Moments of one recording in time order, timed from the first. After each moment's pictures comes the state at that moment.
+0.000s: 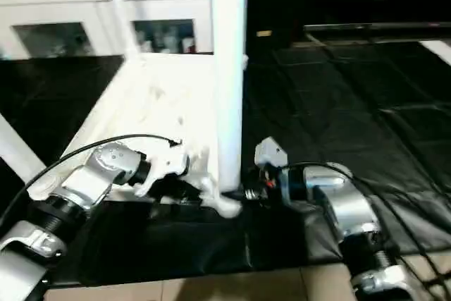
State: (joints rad) left arm -0.63 0.28 -0.36 0.58 0.07 0.18 -1.19; right arm -0.38 -0.35 0.13 0.36 0.21 0.24 1.09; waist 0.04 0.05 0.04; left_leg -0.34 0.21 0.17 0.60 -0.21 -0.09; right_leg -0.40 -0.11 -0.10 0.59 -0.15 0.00
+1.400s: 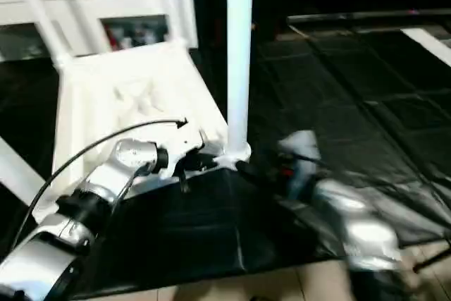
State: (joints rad) left arm -0.67 0.19 -0.29 0.69 0.10 0.09 -0.94; right arm -0.17 -0.38 -0.11 0.01 0.44 0.49 0.96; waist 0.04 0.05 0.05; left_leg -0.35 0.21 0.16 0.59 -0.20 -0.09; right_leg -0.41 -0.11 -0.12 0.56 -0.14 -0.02
